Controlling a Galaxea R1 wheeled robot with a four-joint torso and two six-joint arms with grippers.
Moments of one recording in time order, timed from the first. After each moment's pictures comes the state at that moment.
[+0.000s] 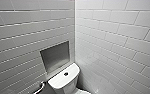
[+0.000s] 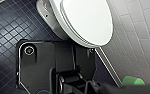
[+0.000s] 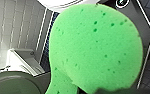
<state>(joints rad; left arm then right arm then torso) 0.96 2.17 -1.34 0.44 0.41 -0.80 -1.50 2.54 -1.91 -0.02 0.23 0.26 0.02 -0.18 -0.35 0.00</state>
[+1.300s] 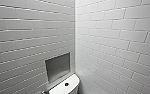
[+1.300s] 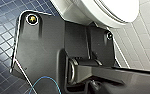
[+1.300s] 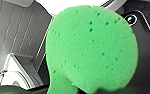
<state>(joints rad) 1.49 2.68 -2.17 0.66 -0.04 -0.80 -1.54 2.65 -2.07 -0.03 0.21 0.26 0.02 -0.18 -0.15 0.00</state>
